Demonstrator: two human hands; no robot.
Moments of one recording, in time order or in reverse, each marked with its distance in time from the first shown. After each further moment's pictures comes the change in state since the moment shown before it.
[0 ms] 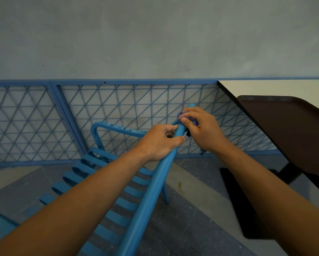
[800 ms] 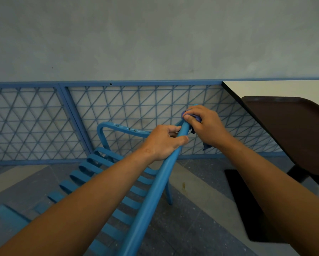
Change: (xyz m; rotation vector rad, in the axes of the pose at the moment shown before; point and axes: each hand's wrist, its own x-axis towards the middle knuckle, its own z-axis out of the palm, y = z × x) left_hand -0.002 0.002 0.003 -0.038 0.055 -0.034; right_hand 0.014 0.012 0.001 0.033 -0.020 0.038
